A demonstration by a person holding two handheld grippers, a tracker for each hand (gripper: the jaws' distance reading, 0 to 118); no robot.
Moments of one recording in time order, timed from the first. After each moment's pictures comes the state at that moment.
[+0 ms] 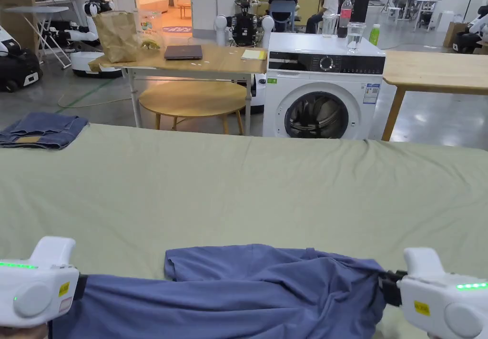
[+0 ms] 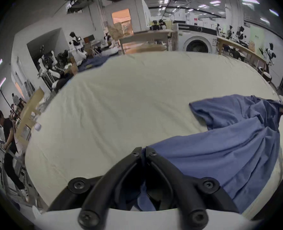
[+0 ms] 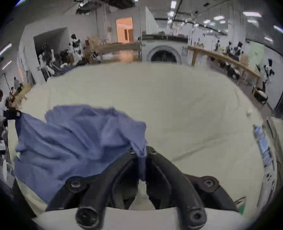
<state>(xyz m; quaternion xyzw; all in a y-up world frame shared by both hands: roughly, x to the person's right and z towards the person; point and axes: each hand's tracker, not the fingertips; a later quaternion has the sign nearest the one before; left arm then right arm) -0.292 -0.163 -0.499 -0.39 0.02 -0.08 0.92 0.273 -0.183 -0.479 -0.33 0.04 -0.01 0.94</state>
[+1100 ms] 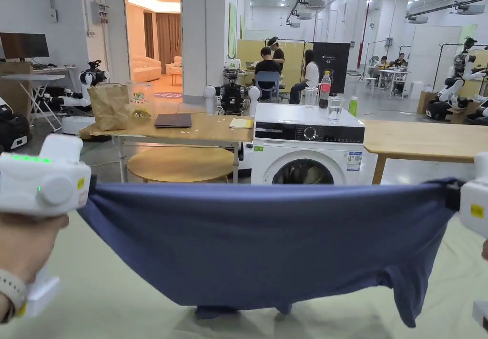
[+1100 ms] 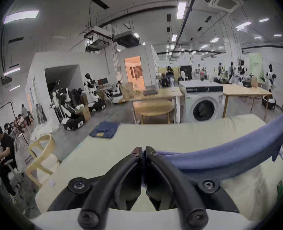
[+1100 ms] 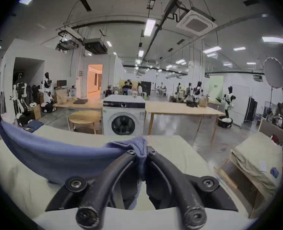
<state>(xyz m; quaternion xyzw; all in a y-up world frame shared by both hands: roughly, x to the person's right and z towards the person) -0.258 0.011 -0.624 -0.20 0.05 -0.06 0.98 0.324 0.014 -0.545 -0.13 -0.15 0.02 0.98</state>
